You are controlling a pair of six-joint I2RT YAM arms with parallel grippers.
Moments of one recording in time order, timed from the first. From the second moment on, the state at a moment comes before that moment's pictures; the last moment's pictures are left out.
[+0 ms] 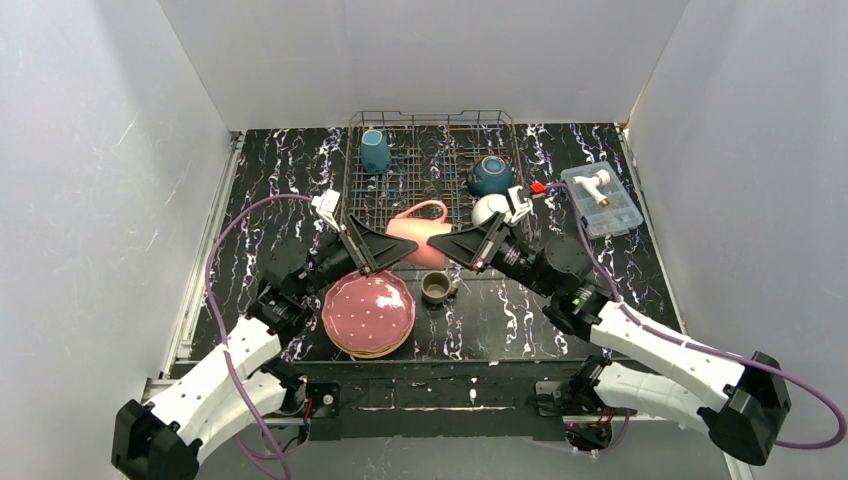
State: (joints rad) left arm -0.56 0.81 0.55 0.35 0.48 -1.17; right arm 0.87 0.91 0.66 0.46 -0.19 1.26
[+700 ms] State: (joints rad) left arm -0.54 0.76 0.50 0.52 0.45 -1.23; right arm 0.97 0.97 0.64 0.63 -0.06 1.27
